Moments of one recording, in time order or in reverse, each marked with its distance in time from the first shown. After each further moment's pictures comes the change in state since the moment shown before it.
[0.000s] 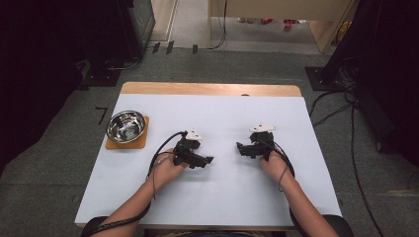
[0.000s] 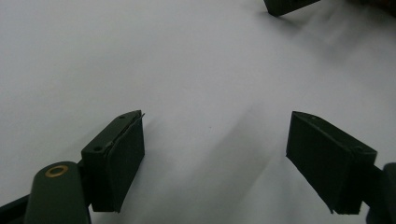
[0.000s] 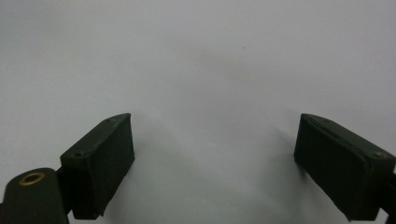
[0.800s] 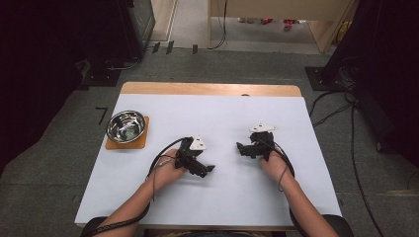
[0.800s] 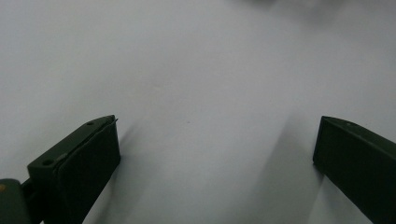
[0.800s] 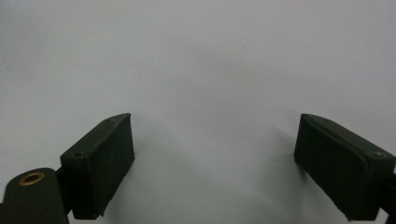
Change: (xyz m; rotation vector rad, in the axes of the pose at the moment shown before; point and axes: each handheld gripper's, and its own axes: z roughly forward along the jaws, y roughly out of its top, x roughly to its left) left arm -0.010 -0.010 0.008 -0.002 0.004 0.198; right arm 0.000 0.000 0.000 -0.001 0.001 -0.004
